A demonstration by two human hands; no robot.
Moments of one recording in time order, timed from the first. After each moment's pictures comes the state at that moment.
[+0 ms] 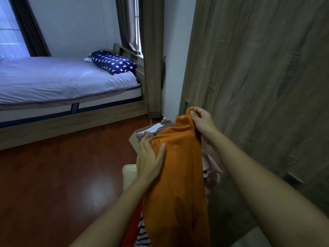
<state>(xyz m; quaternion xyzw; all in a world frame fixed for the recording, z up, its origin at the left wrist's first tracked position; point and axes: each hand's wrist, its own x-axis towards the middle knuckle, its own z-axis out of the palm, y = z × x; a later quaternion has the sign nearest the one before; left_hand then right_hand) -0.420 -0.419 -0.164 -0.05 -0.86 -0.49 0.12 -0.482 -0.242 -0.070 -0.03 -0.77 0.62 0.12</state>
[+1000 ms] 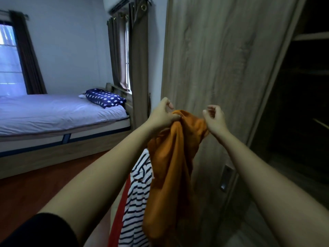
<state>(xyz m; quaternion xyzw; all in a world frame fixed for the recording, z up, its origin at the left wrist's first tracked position) -0.297 -0.351 0.077 -0.24 -0.80 -0.54 0.09 -0.293 -0.147 0.051 -0.05 -0.80 0.48 0.35</state>
